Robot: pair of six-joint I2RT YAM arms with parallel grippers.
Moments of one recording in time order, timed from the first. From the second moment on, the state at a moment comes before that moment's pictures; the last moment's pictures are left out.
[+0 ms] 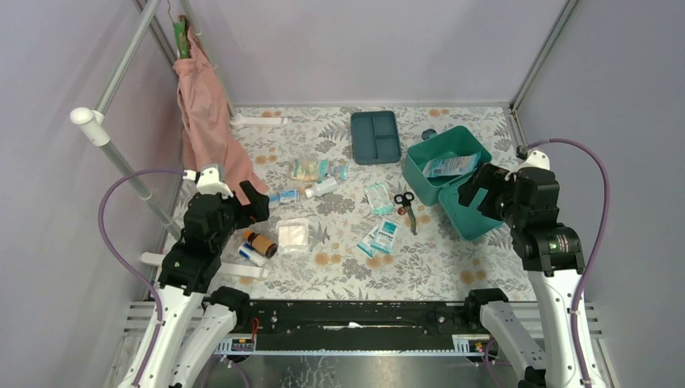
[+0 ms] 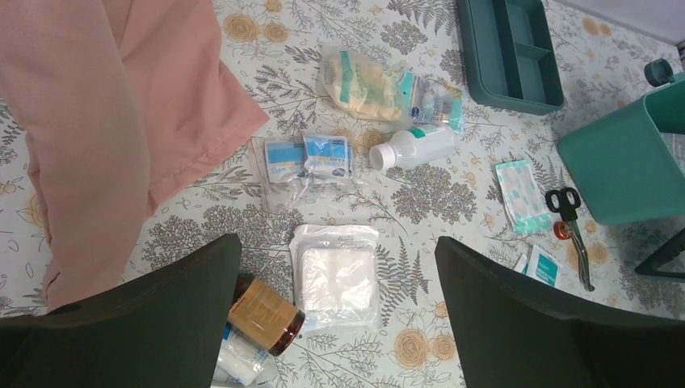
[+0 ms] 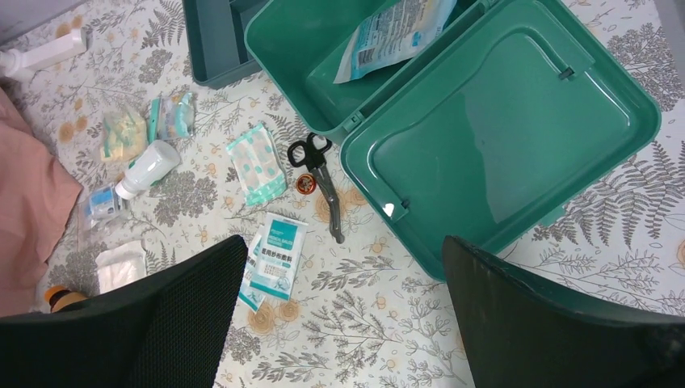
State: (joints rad) left arm -0.25 0.56 0.73 -0.58 -0.13 -0.41; right arm 0.08 0.74 1.08 -0.90 0.01 0.40
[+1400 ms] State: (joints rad) left arm -0.25 0.63 0.78 -0.64 -0.22 -0.47; right arm 0.66 1.28 1.03 -0.65 -0.07 0.57
